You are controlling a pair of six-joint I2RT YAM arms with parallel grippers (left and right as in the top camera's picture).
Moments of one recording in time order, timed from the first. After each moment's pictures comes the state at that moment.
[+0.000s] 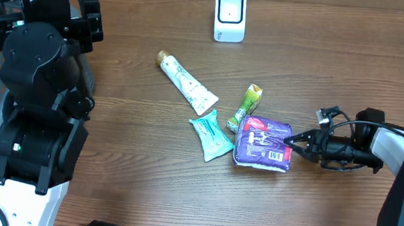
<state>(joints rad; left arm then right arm) -0.16 1.13 1.51 -0.44 -0.64 0.17 -0.20 1.75 0.87 -0.87 -1.20 -0.19</state>
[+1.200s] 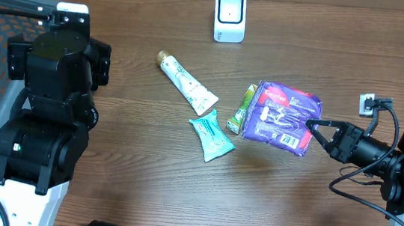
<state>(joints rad) -0.16 1.13 1.51 -0.87 -0.64 0.17 -0.20 0.96 0.87 -0.64 -1.06 0.38</state>
